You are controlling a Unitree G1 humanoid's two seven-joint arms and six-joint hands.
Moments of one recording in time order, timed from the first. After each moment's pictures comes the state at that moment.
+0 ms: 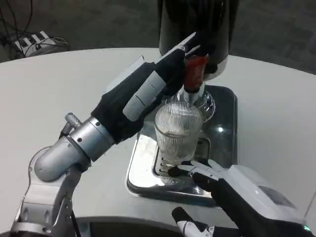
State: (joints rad) left arm -0.72 0.30 0.00 0.29 -0.26 -0.24 -0.67; right arm 0.12 -0.15 0.27 -0.95 -0.91 0.34 0.67
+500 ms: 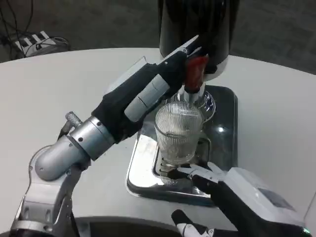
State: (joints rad) left arm -0.73 0.30 -0.01 0.31 -0.22 -0.27 -0.67; right arm 0.13 -0.15 0.27 -0.95 -0.92 0.34 0.67
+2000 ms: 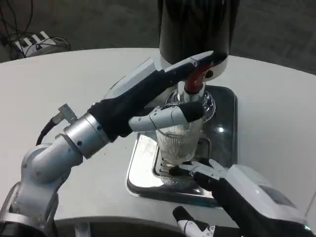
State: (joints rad) left arm -0.75 0.41 -0.08 0.38 0.05 -0.59 -0.54; right arm 0.12 -0.15 0.26 -0.95 -0.91 0.34 0.67
